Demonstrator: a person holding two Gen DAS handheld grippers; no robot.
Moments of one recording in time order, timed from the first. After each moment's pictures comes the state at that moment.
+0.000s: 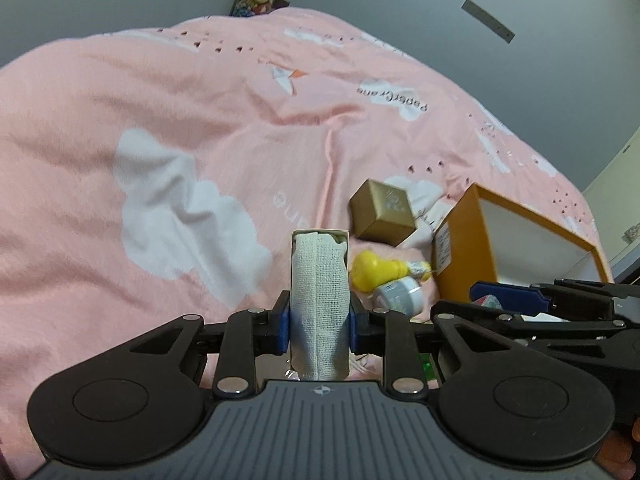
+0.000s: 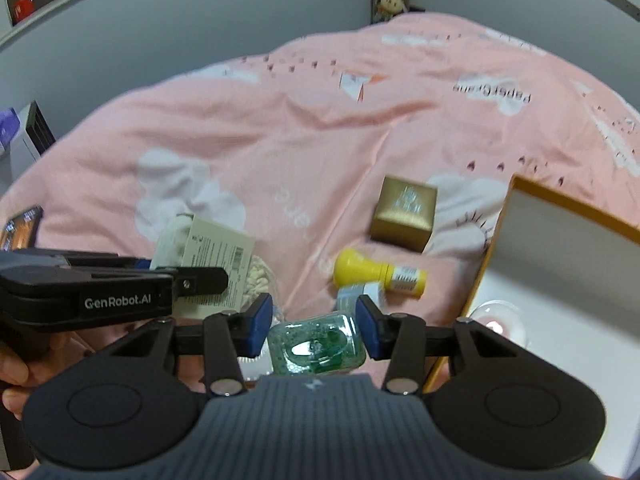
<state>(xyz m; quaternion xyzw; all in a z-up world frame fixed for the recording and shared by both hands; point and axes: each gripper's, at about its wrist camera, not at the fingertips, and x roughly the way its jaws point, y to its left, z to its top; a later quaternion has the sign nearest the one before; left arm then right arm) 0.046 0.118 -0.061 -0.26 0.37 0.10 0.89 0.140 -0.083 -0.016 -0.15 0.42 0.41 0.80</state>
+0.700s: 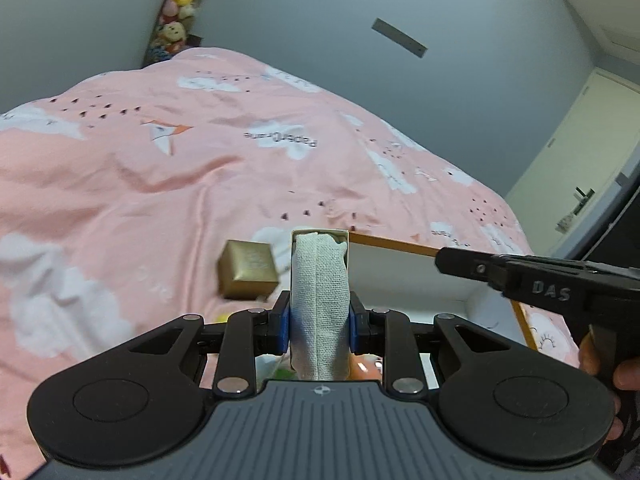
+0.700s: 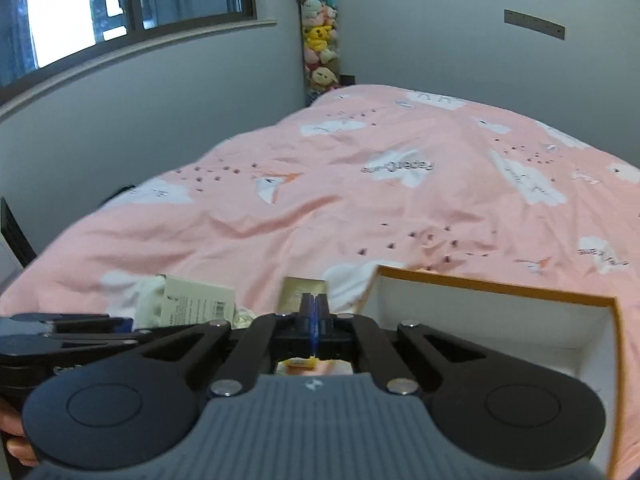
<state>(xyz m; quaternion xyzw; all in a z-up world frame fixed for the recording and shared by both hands) 0.083 0.059 0.000 -0.23 0.31 -0.01 0.92 0.179 -0.162 0.065 -0.08 0.34 0.34 0.87</state>
